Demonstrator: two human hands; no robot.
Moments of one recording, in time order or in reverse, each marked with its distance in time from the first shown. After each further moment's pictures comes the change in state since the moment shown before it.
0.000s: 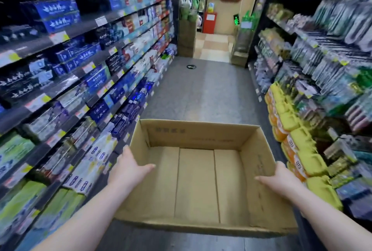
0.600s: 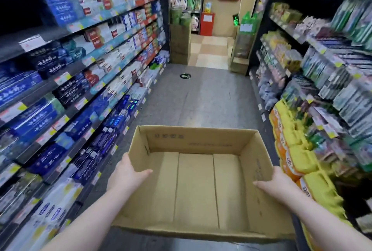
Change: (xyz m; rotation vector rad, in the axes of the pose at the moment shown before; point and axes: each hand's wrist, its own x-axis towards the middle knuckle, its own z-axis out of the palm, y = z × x) left_hand 0.300 0.258 0.099 0.019 -0.022 -0.041; right_hand 0.379 -0.102 -0.133 0.014 -0.052 0.021
